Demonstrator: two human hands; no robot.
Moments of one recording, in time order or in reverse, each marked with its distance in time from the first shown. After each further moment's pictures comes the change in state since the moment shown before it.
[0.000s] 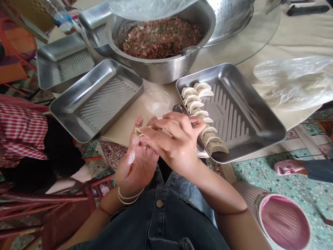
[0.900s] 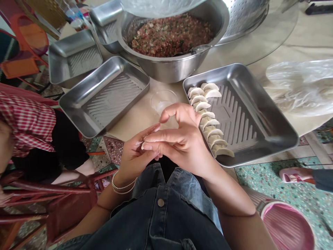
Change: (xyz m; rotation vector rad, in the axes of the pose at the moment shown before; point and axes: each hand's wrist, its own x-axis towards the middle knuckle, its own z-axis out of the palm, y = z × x) left_hand 0.009 0.014 -0.029 0.609 -0.131 0.088; right_hand 0.017 0.011 -0.014 0.524 -0.245 0.066
